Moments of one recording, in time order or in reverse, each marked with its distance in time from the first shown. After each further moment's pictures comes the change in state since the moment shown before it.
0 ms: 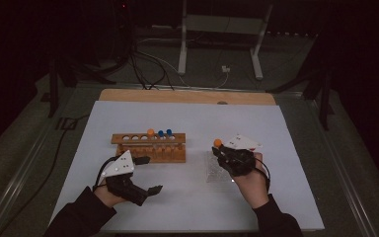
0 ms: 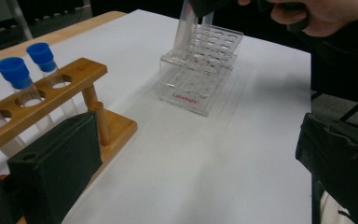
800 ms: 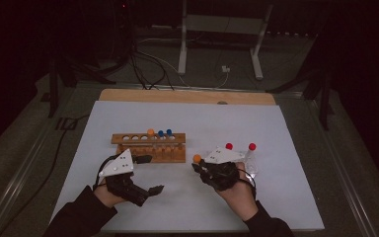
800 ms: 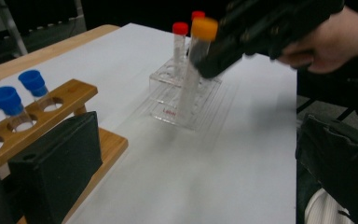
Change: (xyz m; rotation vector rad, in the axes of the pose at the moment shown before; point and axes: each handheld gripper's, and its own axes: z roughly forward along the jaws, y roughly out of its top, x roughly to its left) left arm -0.007 0.014 -0.004 -0.033 -0.023 0.015; right arm 0.049 -0.002 0.001 0.031 0.201 -0.078
